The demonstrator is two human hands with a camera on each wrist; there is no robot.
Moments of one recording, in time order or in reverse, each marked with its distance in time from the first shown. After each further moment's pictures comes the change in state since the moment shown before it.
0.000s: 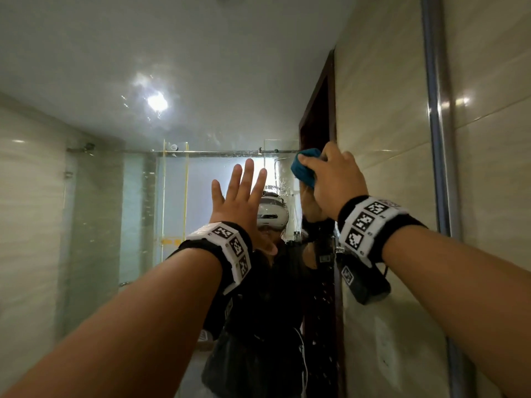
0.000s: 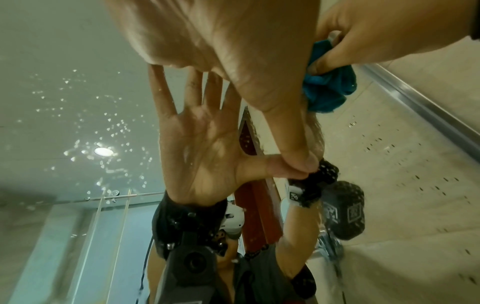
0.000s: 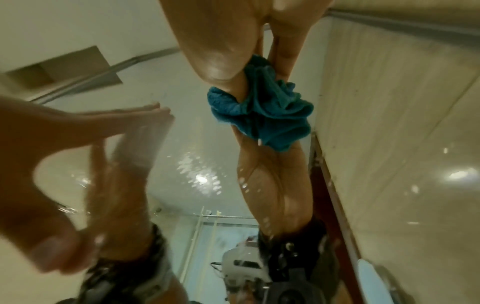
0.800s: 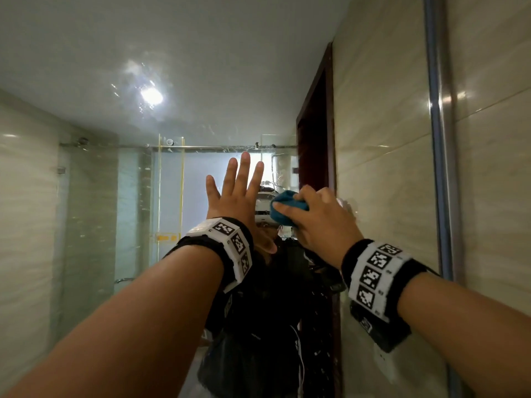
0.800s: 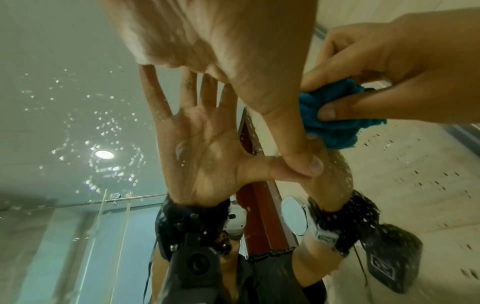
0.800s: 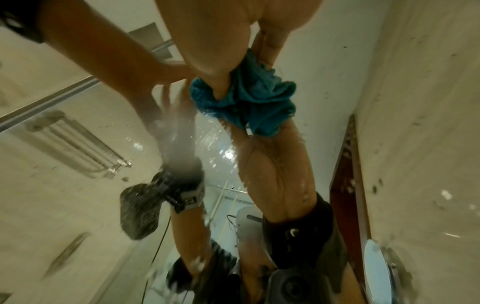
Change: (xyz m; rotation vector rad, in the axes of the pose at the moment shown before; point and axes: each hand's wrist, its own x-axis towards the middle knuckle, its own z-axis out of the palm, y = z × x) left_hand -0.001 0.004 0.002 0.017 0.001 -0.041; right_hand -0.056 0.002 0.045 -0.063 -0.017 -0.322
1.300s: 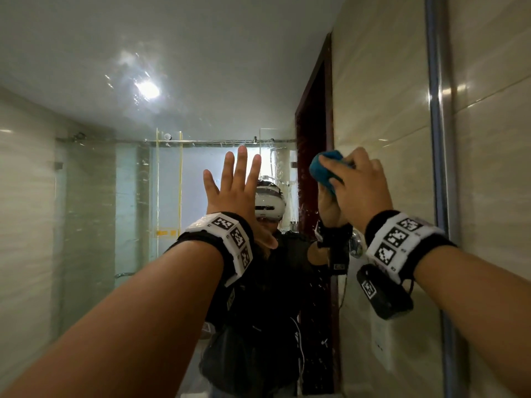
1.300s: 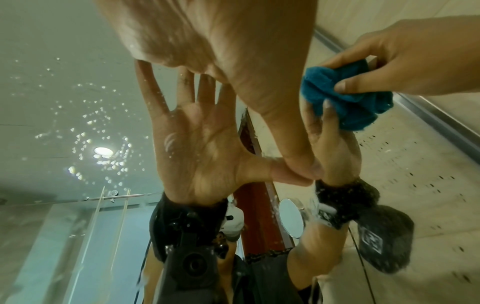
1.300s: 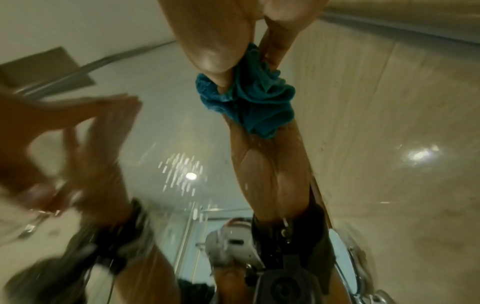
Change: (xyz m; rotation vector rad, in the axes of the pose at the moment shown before) left_hand -0.002 0.005 0.002 -0.021 0.019 -0.018; right_hand 0.009 0.046 -0.022 0.176 0.210 0.367
